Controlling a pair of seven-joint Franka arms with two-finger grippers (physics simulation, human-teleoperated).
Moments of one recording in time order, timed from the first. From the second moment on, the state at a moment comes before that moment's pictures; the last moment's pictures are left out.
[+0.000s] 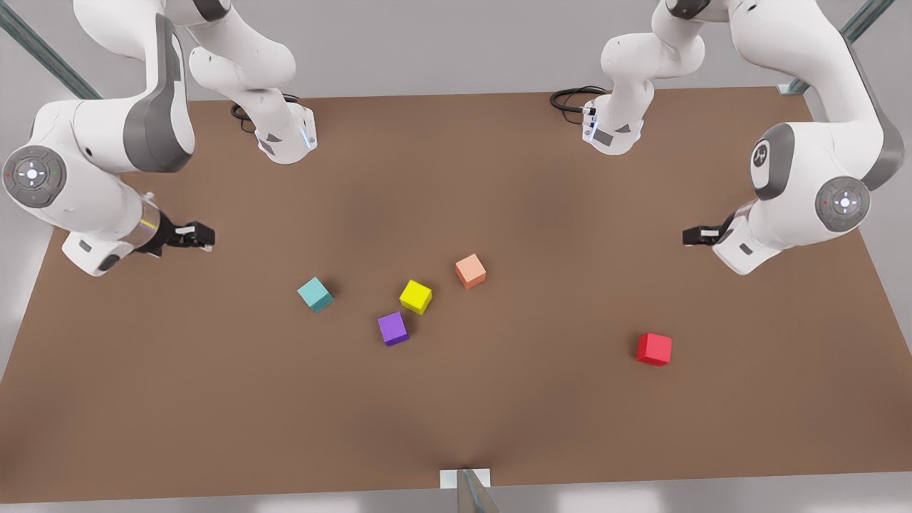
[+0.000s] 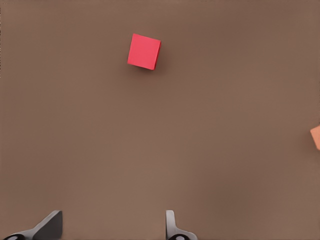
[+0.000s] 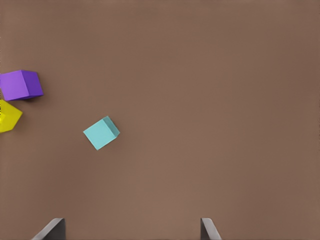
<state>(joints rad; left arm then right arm) 0.02 0.20 -0.07 -1.50 0.05 1.44 -0.01 0.02 0.15 0.05 -1.43 -0.05 1.44 -0.04</state>
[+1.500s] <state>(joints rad) 0.04 0.83 -0.06 -1.51 0.04 2.25 0.28 0.00 0.16 0.04 -1.47 -0.03 1.54 -0.07</state>
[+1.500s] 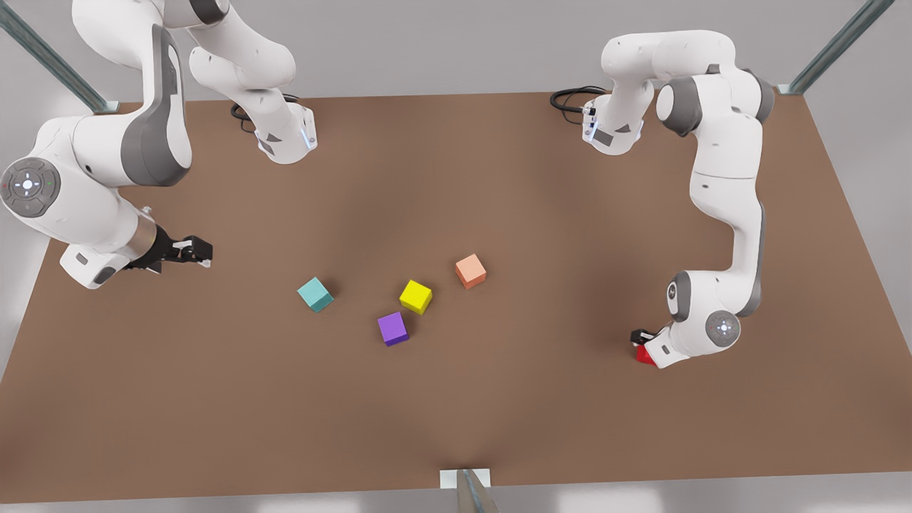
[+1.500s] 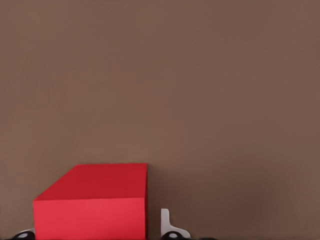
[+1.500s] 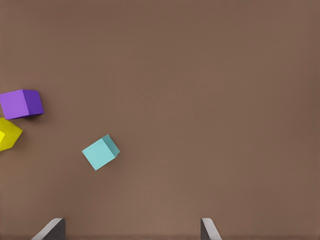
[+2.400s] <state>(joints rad) -0.09 1.10 -0.71 -1.06 -0.93 2.10 -0.11 0.14 0.85 0.12 -1.28 1.26 1.62 -1.09</state>
